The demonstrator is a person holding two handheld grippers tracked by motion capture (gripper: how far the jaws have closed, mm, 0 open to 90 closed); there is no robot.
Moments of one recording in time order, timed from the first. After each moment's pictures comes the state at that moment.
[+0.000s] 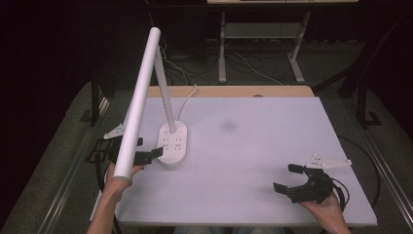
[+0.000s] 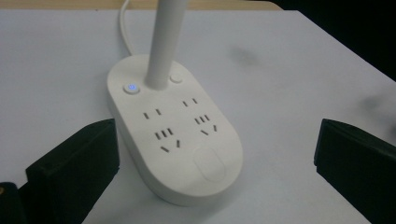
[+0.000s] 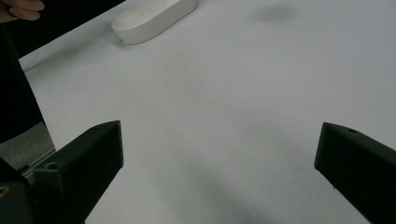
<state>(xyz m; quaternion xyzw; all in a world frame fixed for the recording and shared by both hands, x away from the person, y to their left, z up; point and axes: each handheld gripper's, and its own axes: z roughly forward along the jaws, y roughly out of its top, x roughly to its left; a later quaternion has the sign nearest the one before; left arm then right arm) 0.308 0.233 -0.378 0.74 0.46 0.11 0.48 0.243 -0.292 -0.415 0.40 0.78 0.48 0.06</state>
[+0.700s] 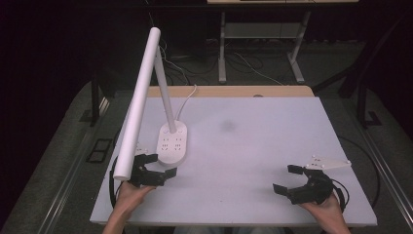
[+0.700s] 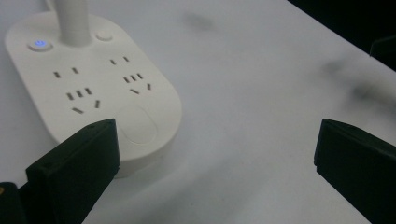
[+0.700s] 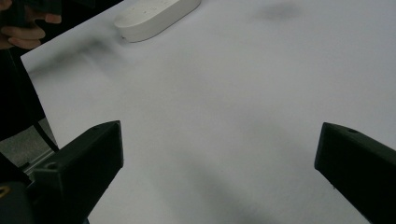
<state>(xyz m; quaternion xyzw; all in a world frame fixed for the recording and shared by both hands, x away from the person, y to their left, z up) 0.276 0.199 -0.409 0.77 0.41 0.07 0.48 0.241 -0.291 -0.415 0.39 0.78 0.48 0.06</state>
